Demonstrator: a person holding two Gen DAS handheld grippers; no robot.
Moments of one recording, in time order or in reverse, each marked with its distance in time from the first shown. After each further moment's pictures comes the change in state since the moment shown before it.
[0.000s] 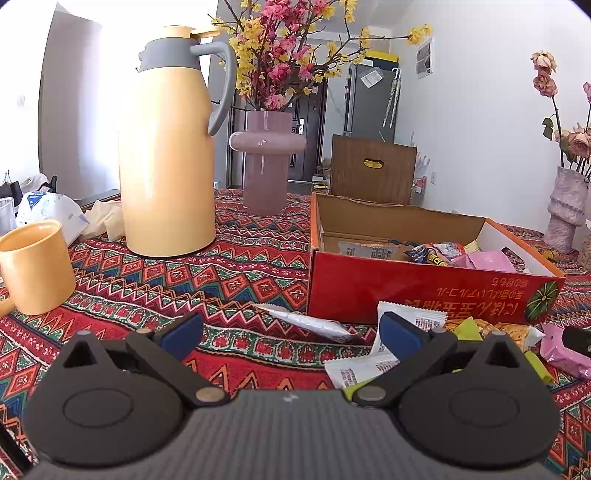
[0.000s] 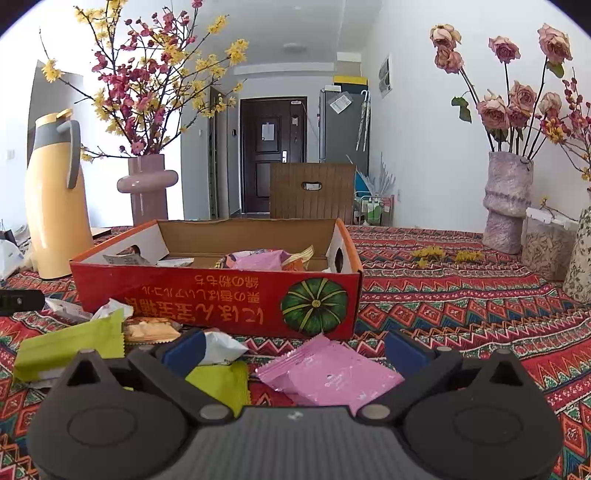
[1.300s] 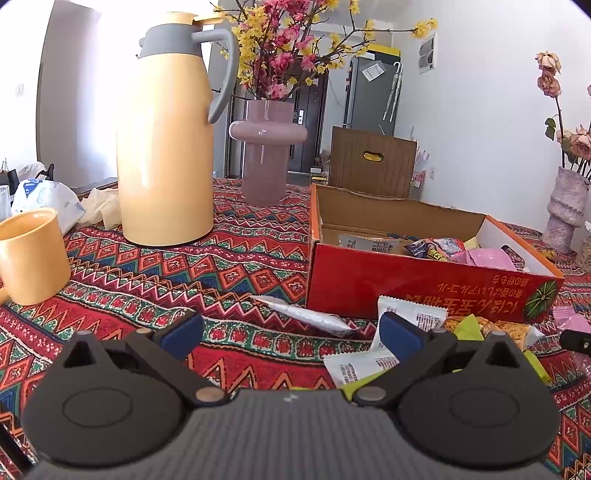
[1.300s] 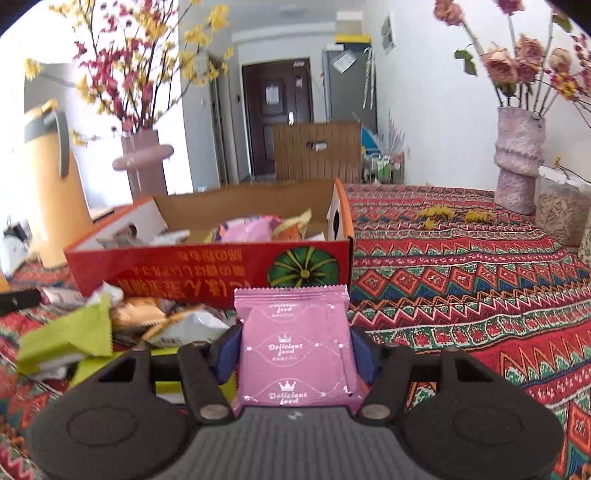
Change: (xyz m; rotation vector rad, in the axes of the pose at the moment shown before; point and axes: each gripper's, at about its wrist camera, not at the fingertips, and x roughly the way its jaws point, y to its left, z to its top) left arm 0.005 0.002 0.000 -0.020 0.032 -0.011; right arm 0.010 -0.025 0.006 0.075 0.113 0.055
